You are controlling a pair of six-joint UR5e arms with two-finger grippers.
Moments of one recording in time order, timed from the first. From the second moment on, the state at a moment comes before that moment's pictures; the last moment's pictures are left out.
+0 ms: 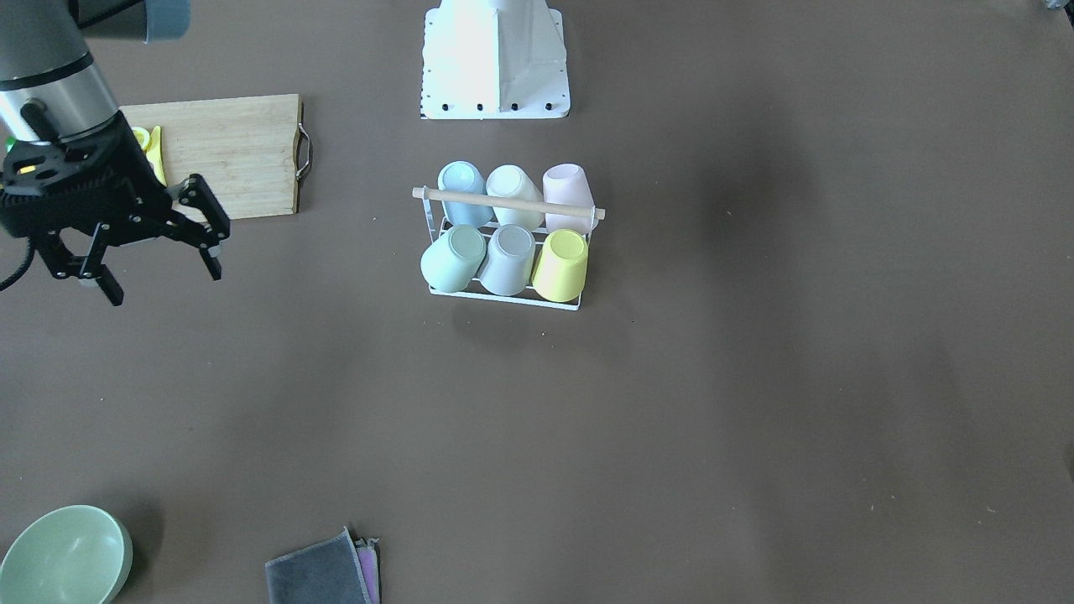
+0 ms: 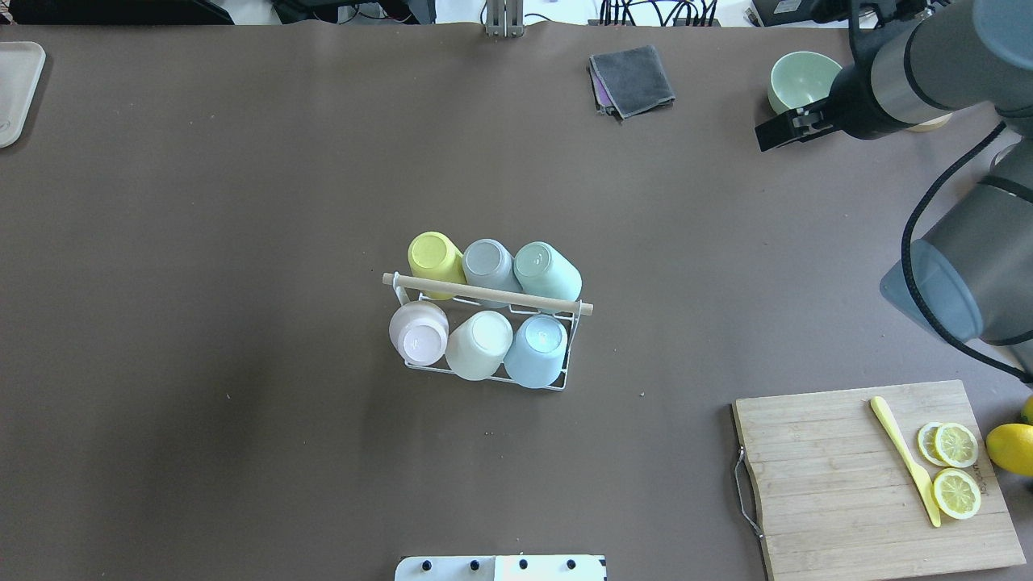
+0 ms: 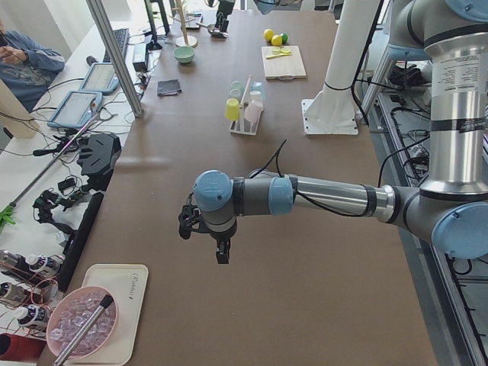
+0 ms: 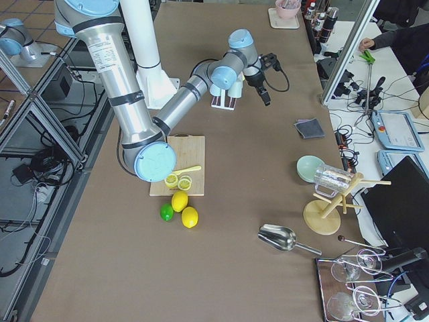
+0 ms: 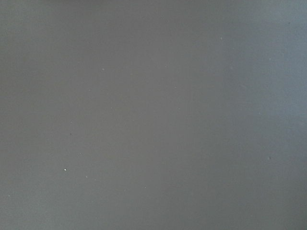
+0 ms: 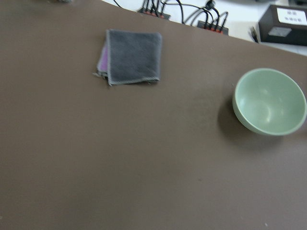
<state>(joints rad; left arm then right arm) -1.61 -1.49 -1.77 -1.39 -2.43 0.06 0.99 -1.26 1.97 -1.55 1.95 0.65</state>
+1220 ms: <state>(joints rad) -1.61 -1.50 -1.77 -1.39 -2.43 0.06 1.52 -1.60 1.61 -1.59 2.37 0.07</state>
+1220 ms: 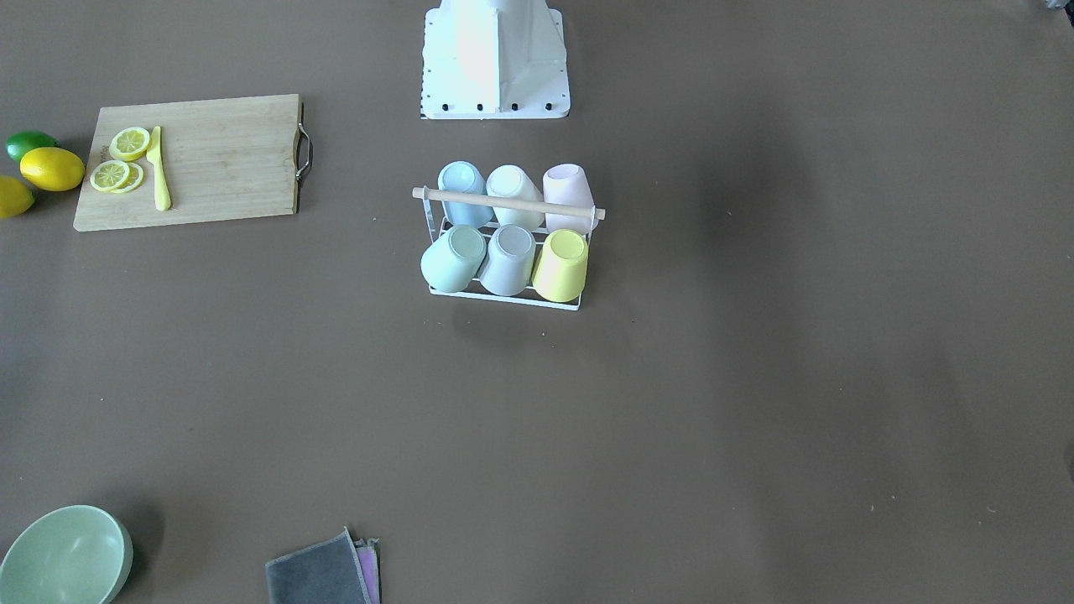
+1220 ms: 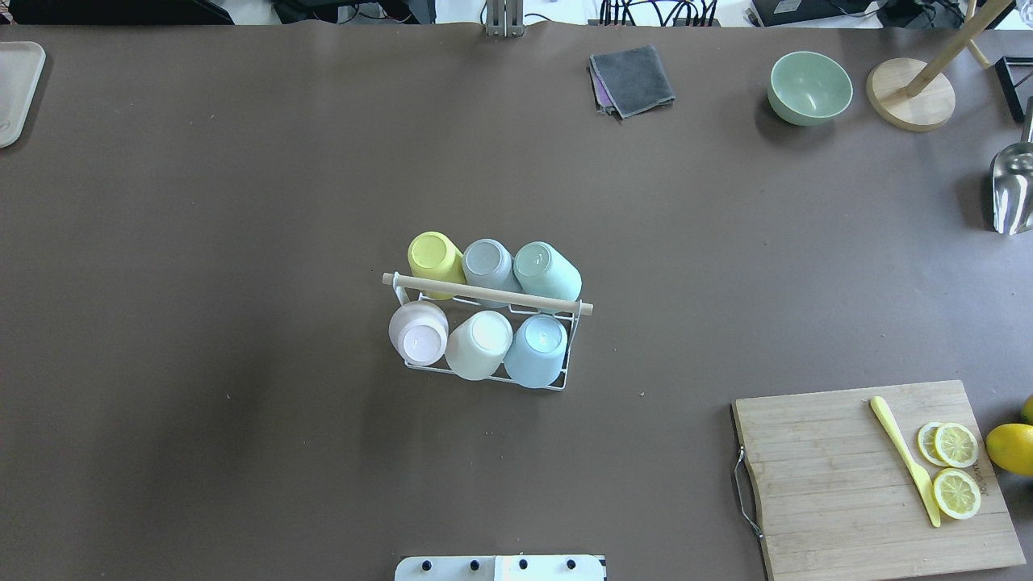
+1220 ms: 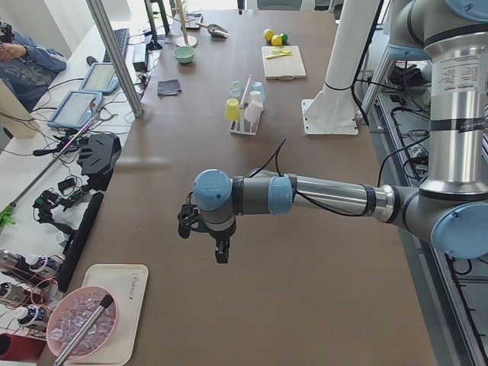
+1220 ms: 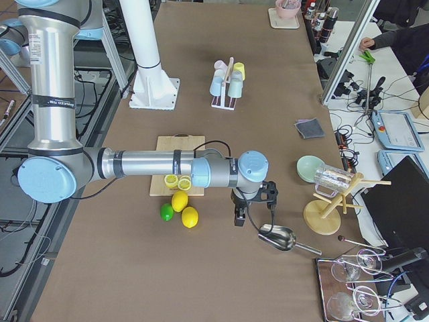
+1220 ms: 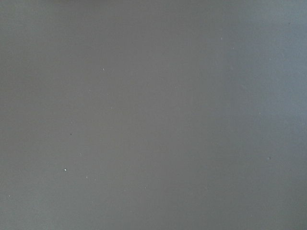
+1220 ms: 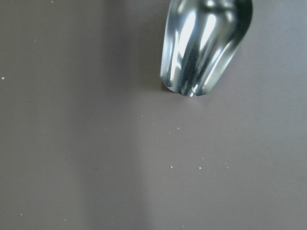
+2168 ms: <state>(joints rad) -1.61 -1.50 -1.77 -1.39 -2.43 0.06 1.62 -1.53 1.63 -1.80 2.36 0.03</state>
